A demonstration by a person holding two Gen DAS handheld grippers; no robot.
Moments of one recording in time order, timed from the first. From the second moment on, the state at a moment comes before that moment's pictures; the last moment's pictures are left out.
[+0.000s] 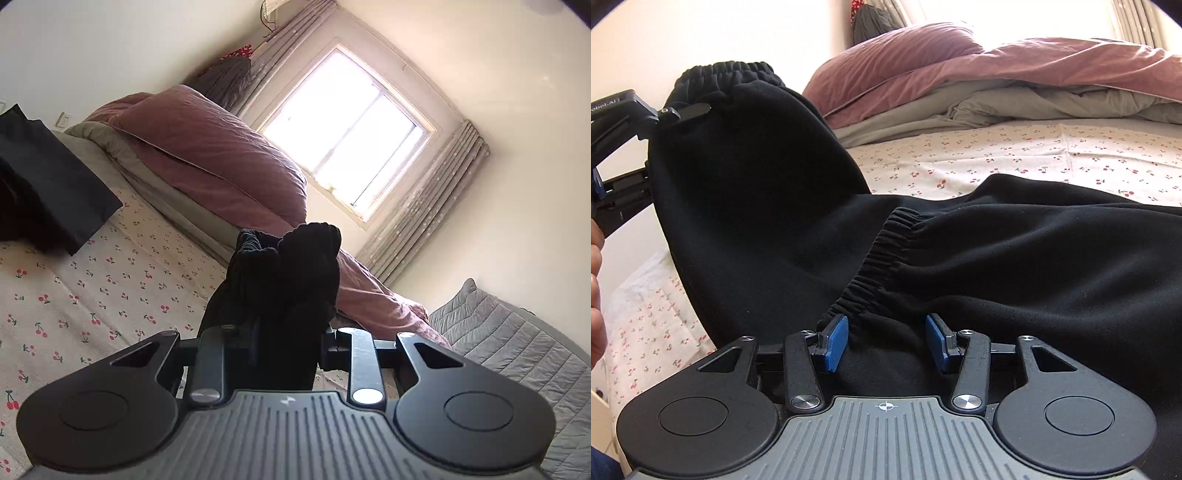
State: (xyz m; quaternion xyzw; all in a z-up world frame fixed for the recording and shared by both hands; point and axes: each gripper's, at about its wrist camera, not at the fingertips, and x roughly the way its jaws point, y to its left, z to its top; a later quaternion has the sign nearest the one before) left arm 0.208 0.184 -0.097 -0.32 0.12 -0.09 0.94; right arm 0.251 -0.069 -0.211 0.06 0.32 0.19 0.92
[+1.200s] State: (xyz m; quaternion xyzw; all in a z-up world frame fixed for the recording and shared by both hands) left arm 0.222 -0.071 -0.157 0.12 0.22 -0.32 0.92; right arm 0.224 -0.337 -0.183 0.51 0.37 -0.02 0.78
